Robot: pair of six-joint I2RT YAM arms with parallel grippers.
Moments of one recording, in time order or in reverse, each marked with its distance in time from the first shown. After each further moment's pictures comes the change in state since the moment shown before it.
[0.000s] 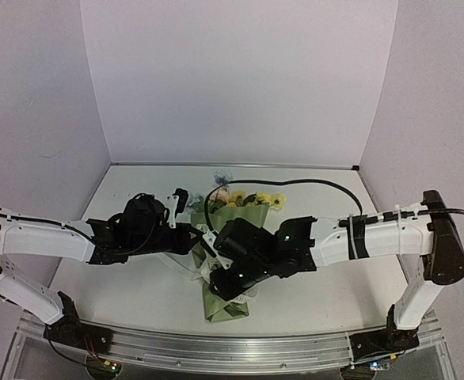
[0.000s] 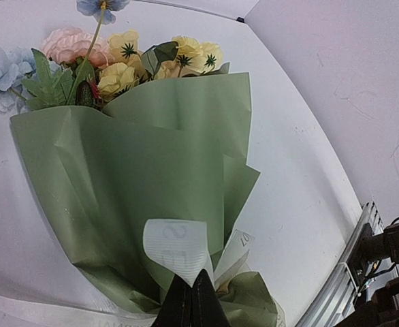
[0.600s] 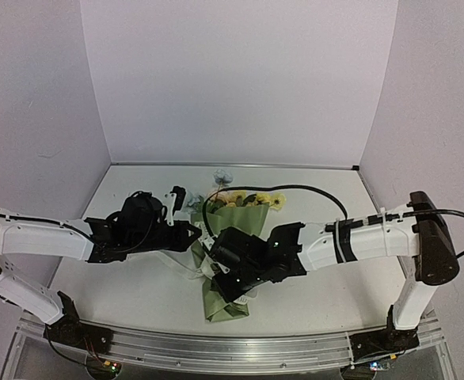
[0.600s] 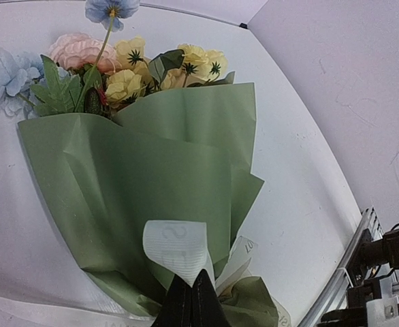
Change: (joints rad) left arm 0.021 -0.009 0.000 -0.001 0.007 0.000; right arm 0.002 0.067 0.007 -0.021 0.101 -0.013
